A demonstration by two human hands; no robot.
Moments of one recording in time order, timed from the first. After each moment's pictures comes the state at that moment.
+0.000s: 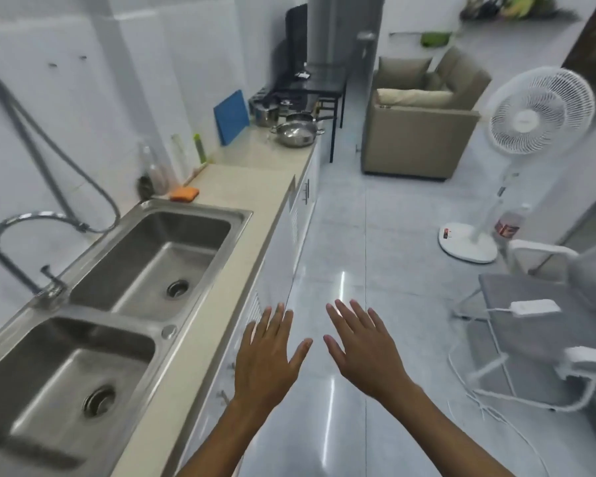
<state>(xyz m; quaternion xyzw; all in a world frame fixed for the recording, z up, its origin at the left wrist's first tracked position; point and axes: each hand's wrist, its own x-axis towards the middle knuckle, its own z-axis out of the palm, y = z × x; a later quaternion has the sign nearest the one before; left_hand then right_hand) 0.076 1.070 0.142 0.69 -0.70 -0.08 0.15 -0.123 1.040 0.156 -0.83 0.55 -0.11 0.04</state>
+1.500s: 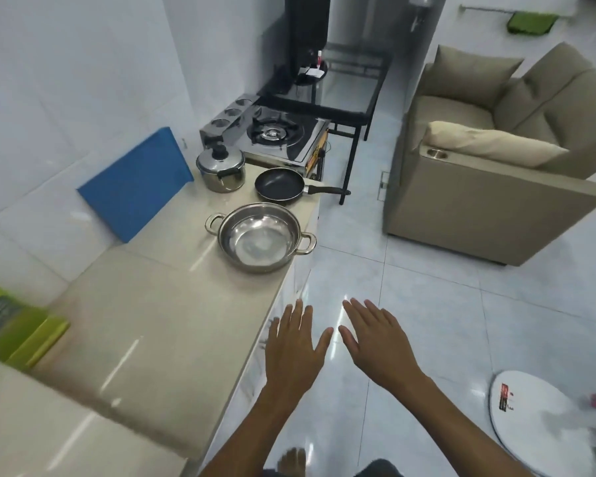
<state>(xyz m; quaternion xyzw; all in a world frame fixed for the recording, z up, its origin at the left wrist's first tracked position) -0.039 -0.093 0.101 0.74 -0.63 -0.14 0.16 -0.210 -0.142 0.128 -0.84 0.54 -0.02 0.09</state>
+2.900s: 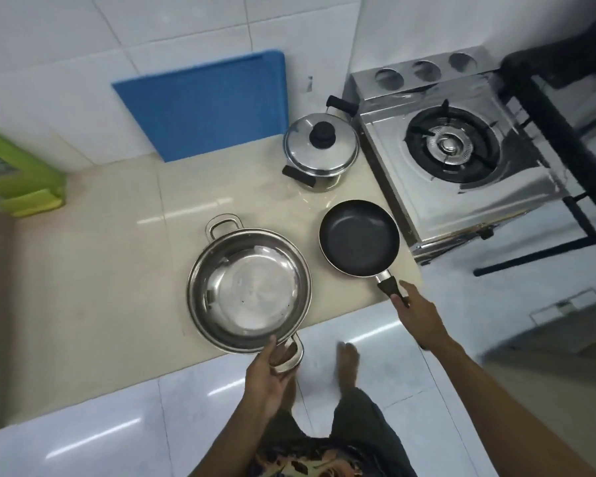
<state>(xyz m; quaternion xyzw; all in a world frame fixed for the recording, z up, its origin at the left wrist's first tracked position) -0.046 -0.502 -0.034 0.40 0.45 -0.36 0.72 -0.088 -0.826 -0.020 -0.83 0.40 0.17 0.35</state>
